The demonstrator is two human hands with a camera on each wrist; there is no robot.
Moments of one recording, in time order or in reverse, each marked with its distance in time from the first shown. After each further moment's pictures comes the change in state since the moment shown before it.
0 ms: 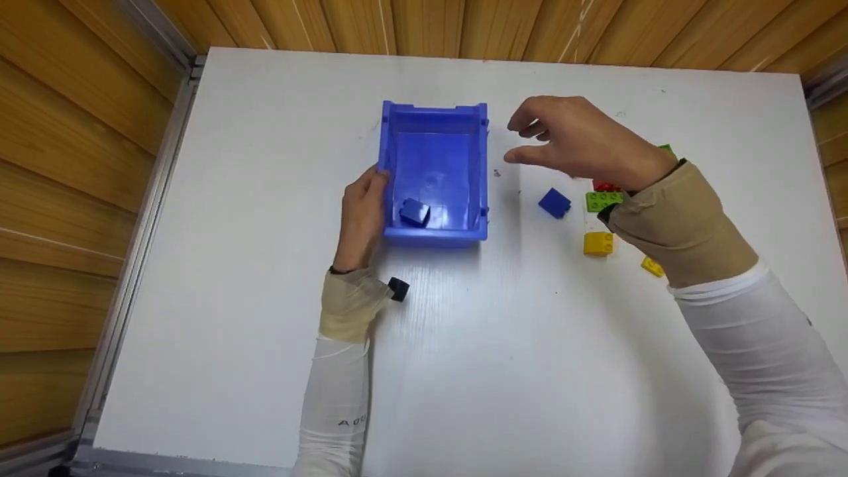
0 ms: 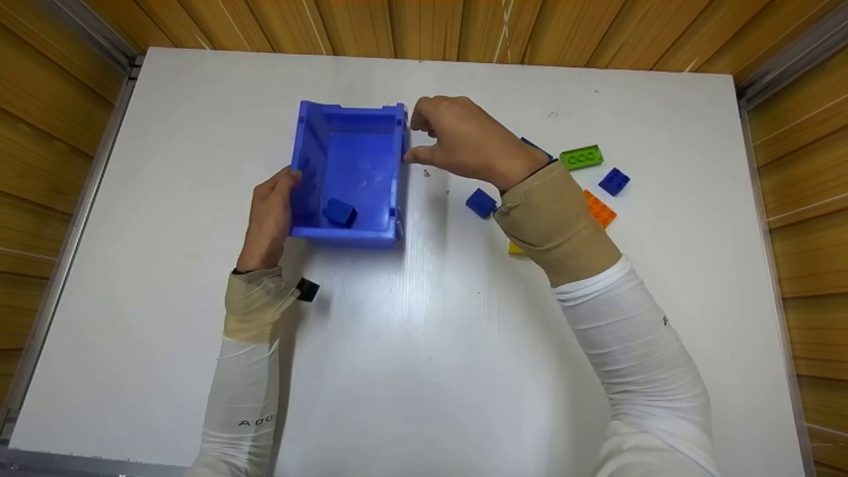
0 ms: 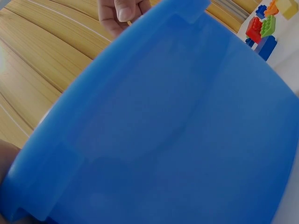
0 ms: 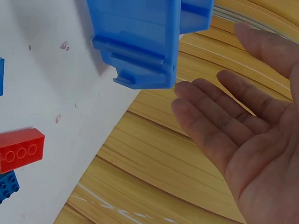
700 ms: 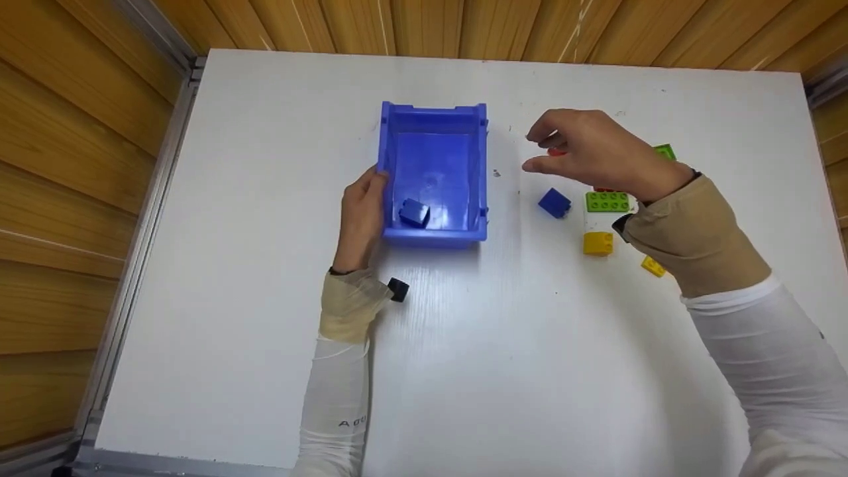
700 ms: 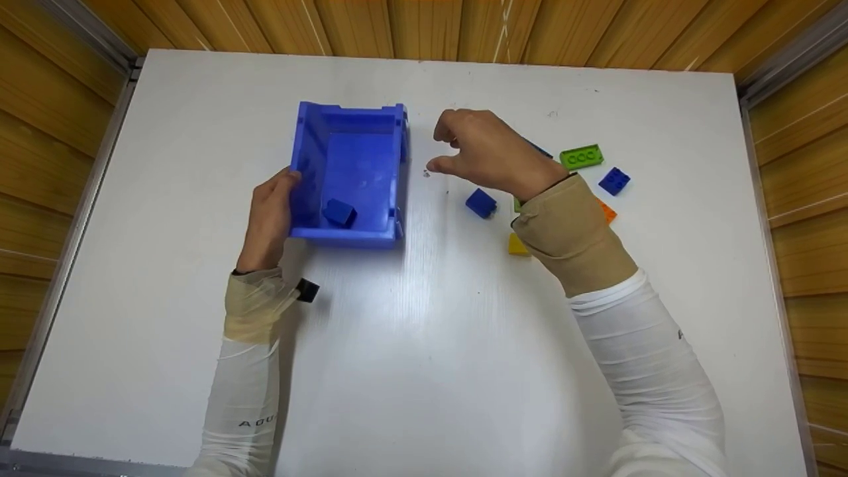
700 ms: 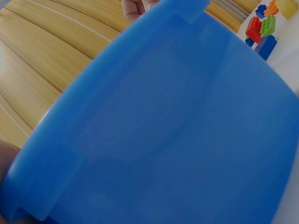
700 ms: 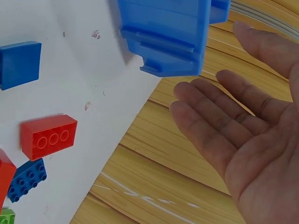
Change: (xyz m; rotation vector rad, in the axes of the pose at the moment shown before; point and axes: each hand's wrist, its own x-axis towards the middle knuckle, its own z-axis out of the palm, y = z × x) left_hand 0.002 -0.001 -0.002 0.005 -0.002 0.000; right_hand -0.013 0.025 0.008 0.034 0.018 0.027
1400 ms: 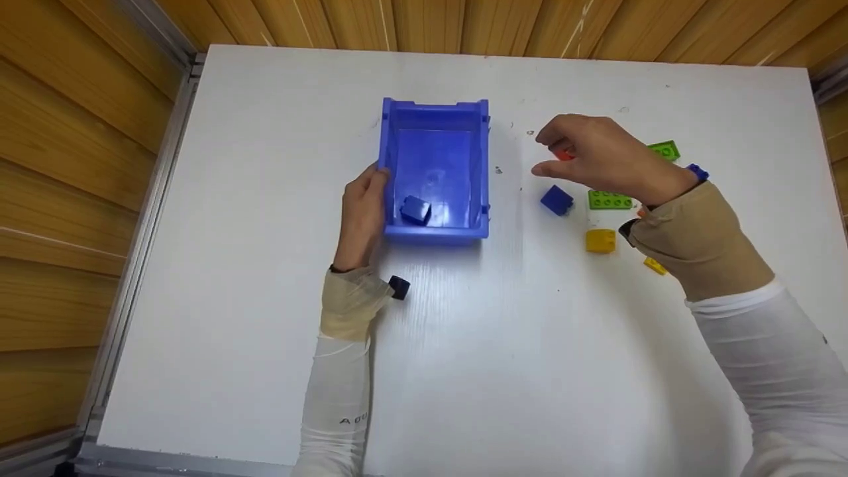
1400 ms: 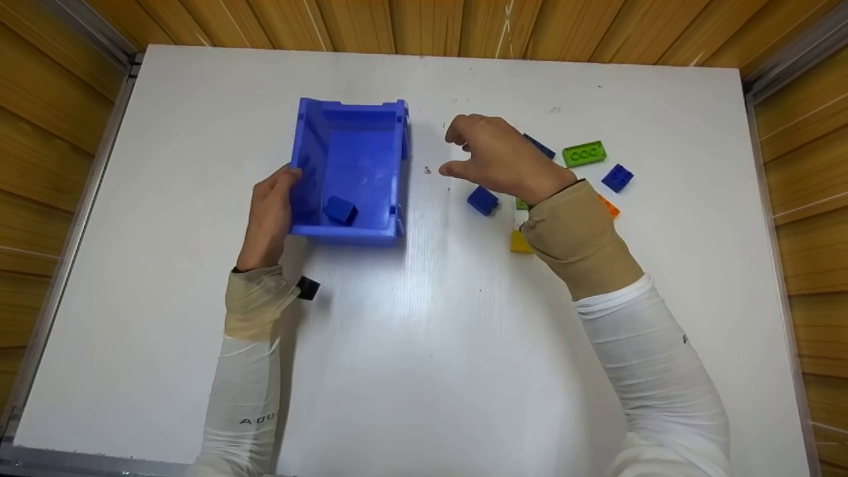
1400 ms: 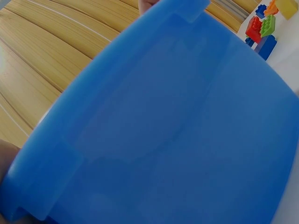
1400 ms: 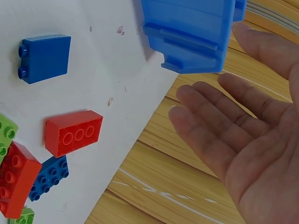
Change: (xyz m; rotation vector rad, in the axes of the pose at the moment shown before) left_hand 0.000 0.000 0.000 0.008 -0.004 0.004; right_hand -0.003 0.015 0.009 -0.022 -0.012 0.033
